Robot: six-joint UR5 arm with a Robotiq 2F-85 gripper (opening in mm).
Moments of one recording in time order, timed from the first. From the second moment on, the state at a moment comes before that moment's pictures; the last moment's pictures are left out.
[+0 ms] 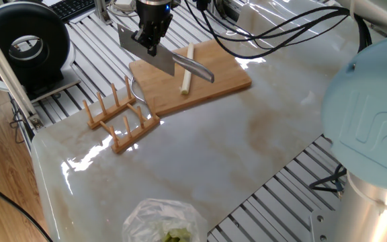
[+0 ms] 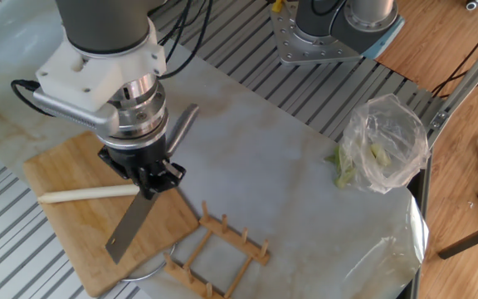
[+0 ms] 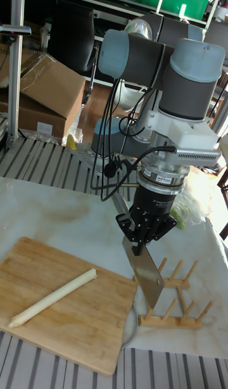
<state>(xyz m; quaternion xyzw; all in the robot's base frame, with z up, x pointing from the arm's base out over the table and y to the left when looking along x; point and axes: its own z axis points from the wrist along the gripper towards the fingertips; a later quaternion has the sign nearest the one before) 0.664 0.072 0.177 -0.13 0.99 0.01 0.07</state>
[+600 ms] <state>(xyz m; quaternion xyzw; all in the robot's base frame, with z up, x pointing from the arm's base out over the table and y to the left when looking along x) 0.660 0.040 0.179 -0.14 0.99 -0.01 0.05</state>
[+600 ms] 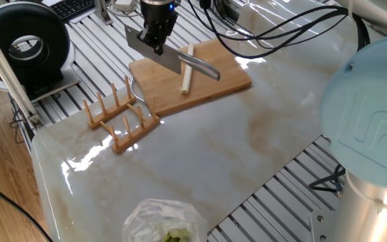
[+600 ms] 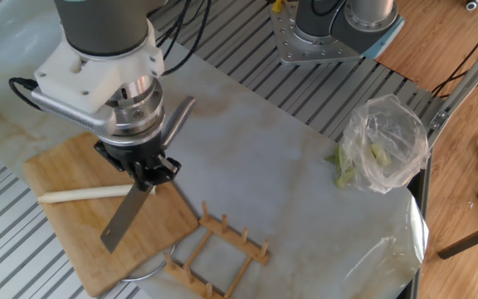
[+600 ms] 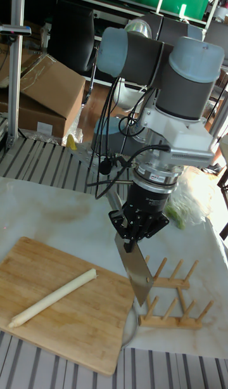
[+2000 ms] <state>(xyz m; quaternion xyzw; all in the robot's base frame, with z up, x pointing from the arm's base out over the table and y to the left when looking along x) 0.664 -0.033 0.158 -0.17 0.98 0.00 0.06</state>
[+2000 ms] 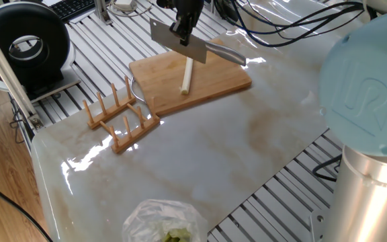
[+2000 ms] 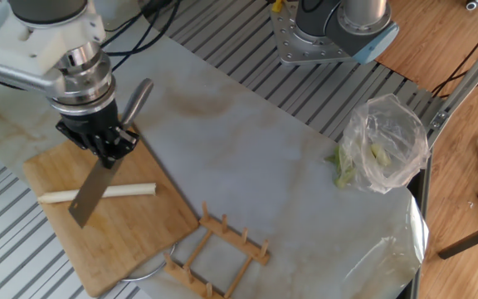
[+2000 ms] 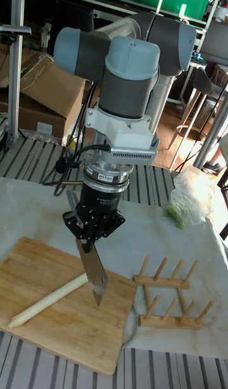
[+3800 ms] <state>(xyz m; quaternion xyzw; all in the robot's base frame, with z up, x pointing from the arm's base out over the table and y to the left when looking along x) 0.651 -0.054 0.103 -0.35 0.94 0.01 0.02</state>
